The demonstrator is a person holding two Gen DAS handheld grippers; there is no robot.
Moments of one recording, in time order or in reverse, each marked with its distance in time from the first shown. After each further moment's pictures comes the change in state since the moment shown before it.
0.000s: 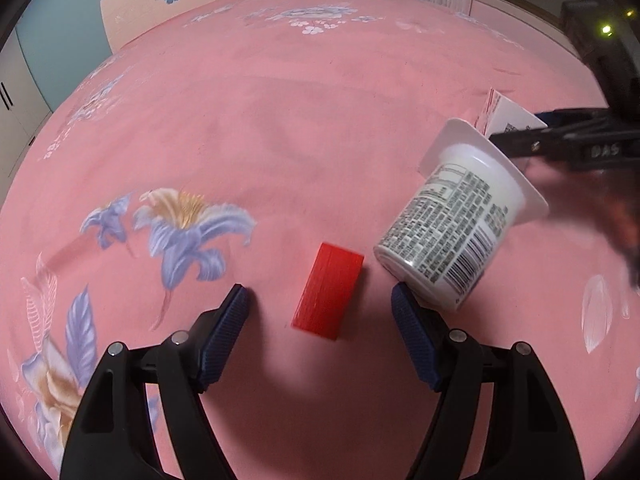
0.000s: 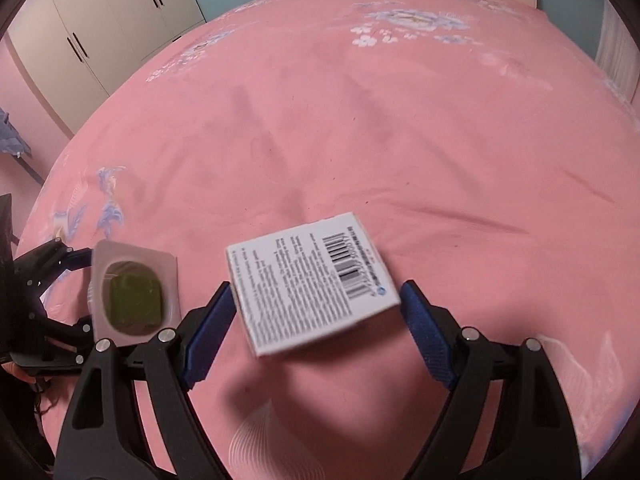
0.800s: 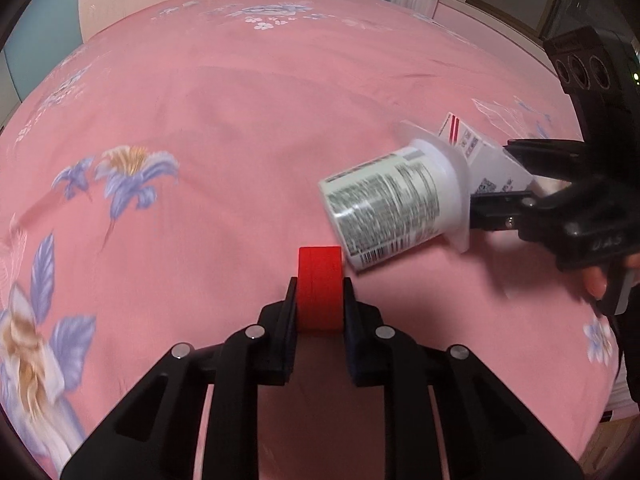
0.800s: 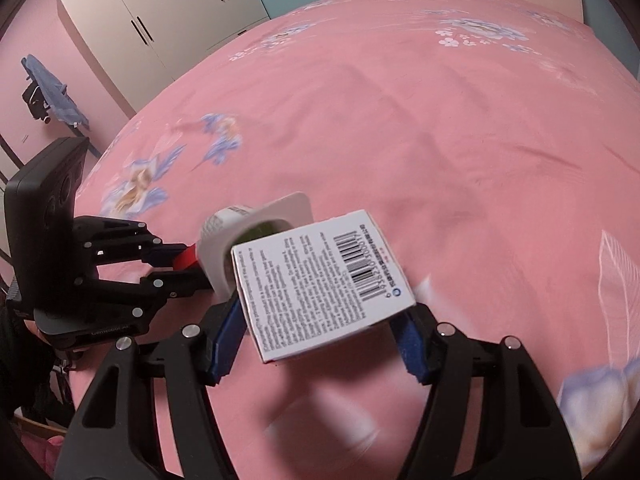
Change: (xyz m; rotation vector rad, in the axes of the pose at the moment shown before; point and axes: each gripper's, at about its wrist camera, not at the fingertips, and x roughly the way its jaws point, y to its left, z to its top) left arm -0.040 -0.029 -0.040 -0.008 0.027 -0.174; right arm -0.048 0.071 -0.075 -0.101 -0.018 0.180
